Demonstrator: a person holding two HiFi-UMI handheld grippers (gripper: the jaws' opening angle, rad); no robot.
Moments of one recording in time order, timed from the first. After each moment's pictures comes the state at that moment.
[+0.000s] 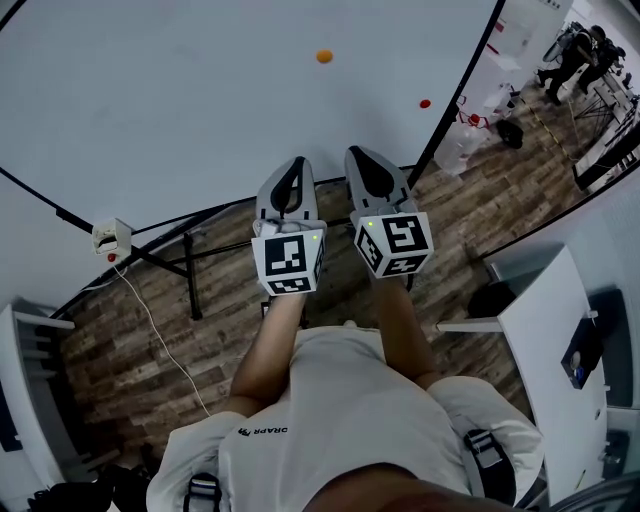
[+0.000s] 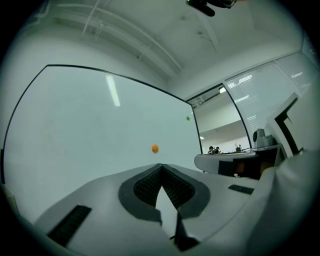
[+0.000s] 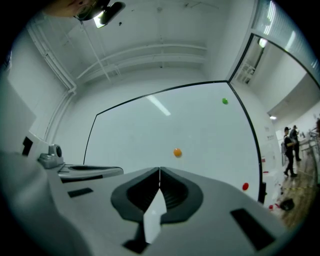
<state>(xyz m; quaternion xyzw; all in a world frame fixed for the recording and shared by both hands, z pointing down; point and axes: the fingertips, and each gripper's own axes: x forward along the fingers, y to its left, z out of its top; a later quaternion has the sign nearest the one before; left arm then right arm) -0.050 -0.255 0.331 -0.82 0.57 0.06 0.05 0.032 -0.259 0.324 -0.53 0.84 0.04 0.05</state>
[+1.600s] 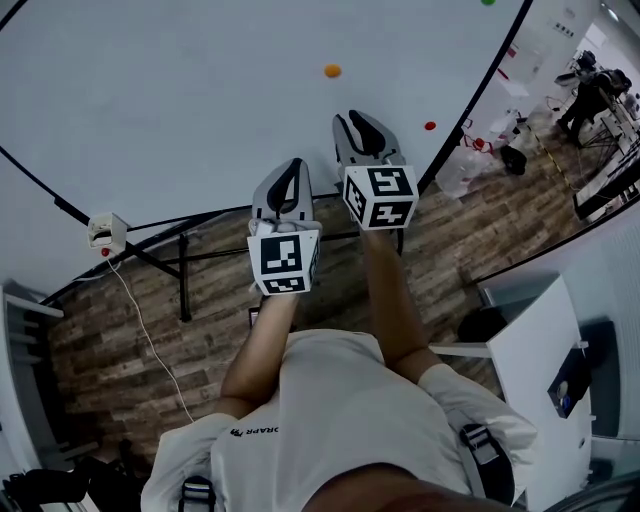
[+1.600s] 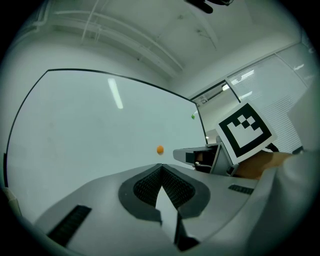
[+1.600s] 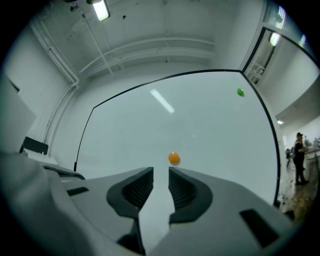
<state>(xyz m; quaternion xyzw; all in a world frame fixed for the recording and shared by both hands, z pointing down) -0.055 -0.277 0.332 -0.80 0.59 0.06 0.06 0.021 -0.351 0.302 -0.52 0.85 0.06 0.01</state>
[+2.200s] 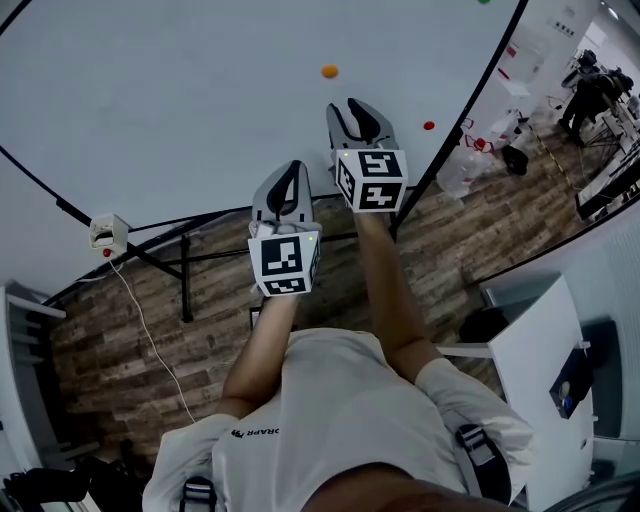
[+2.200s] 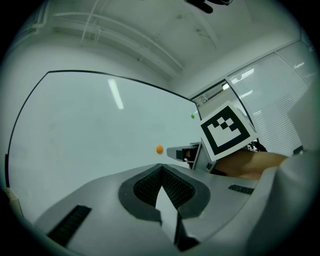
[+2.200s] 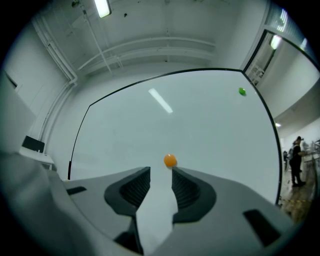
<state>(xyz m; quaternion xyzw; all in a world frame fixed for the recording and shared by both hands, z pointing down) -0.055 -0.274 0.332 -0.80 0.60 0.06 0.06 0.018 -0.374 0.295 -0.54 0.84 0.07 0.01</state>
